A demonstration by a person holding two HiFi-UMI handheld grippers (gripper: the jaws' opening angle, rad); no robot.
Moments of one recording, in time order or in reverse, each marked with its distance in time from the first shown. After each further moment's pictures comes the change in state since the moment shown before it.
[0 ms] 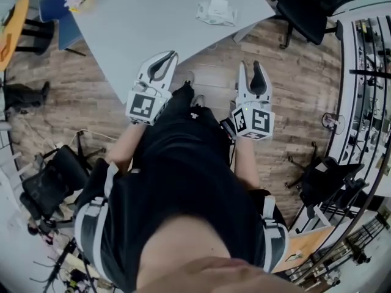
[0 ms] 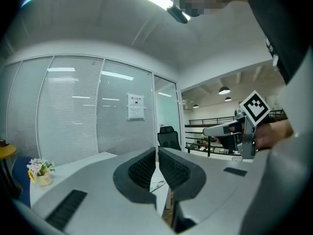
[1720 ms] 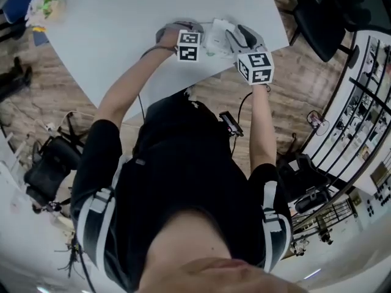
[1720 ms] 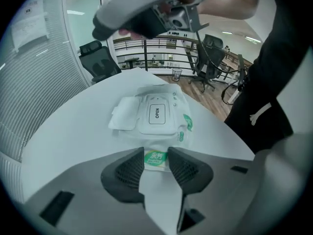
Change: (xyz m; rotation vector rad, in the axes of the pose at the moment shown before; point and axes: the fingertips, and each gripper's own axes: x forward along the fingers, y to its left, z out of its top) left arm 0.396 0.134 -0.346 0.604 0.923 -0.837; right arm 0.470 -0.098 -0.176 -0.187 0.633 0.421
